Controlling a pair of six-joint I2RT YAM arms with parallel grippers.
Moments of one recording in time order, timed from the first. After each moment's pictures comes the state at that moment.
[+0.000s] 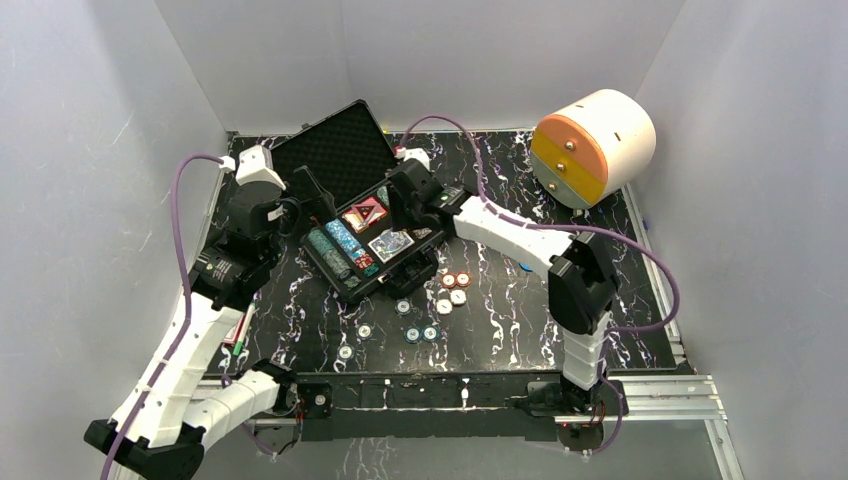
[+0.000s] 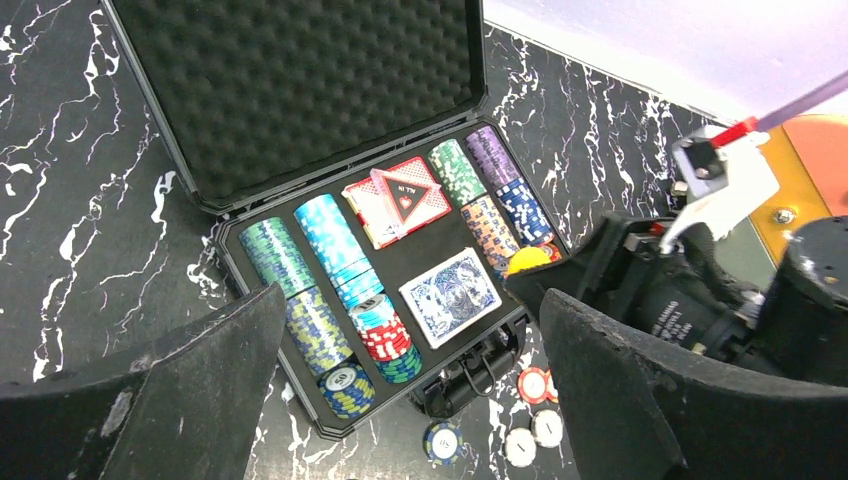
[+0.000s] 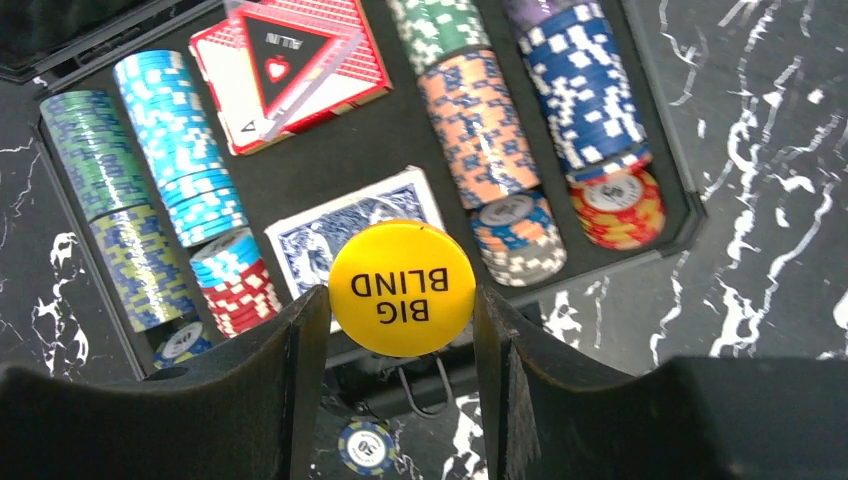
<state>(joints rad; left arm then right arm) -0.44 0.92 1.17 -0.66 -0.36 -0.56 0.86 1.87 1.62 -0.56 0.26 0.49</state>
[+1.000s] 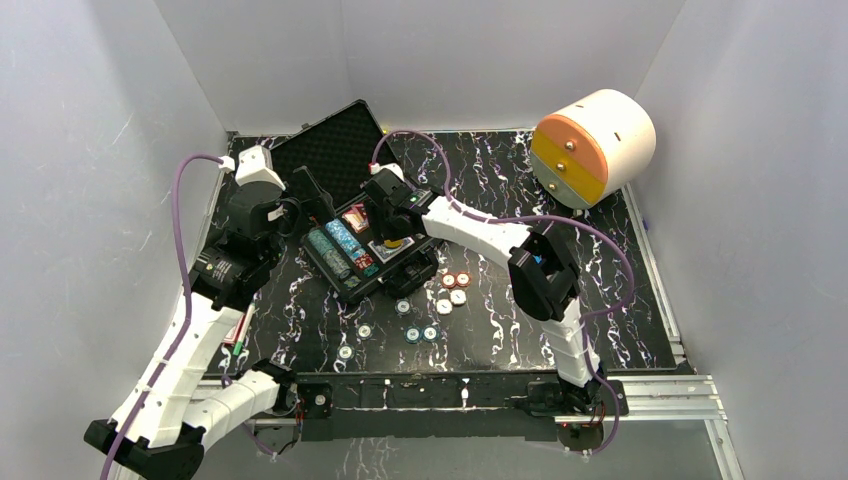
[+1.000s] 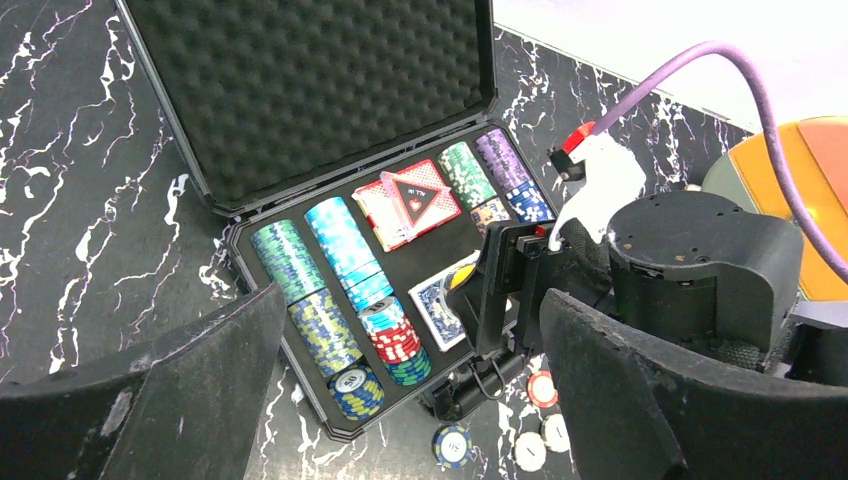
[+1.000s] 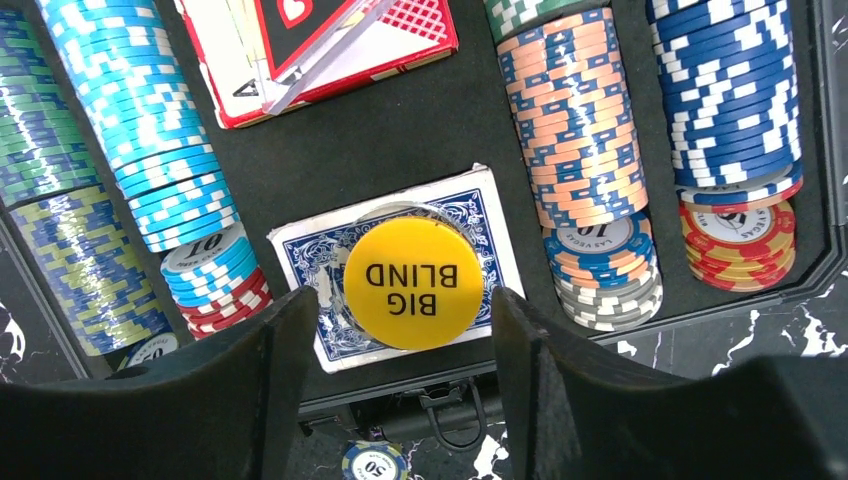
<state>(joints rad) -0.44 0.92 1.17 -0.66 -0.38 -0.54 0.93 2.11 1.83 -0.68 0.22 0.47</state>
